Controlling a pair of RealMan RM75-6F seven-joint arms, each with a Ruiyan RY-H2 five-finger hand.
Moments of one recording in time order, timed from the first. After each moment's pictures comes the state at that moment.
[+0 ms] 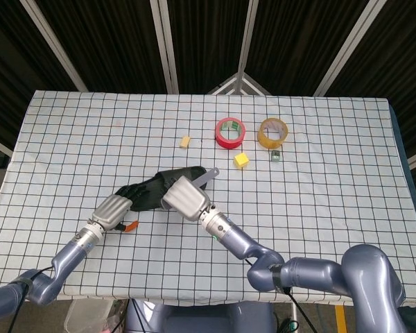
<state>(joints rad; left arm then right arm) -0.61 -1.55 -0.06 -1.22 1.48 0.84 -0.11 1.09 -1.77 0.29 -1.36 -1.20 0.84 -0.72</state>
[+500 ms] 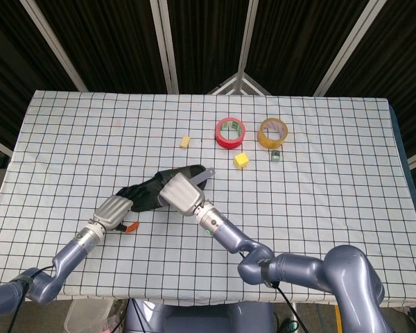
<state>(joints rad) -0.63 -1.54 -0.04 -1.24 1.45 0.82 -0.10 1.14 -1.86 0.28 -1.18 -1.20 0.81 -0.61</state>
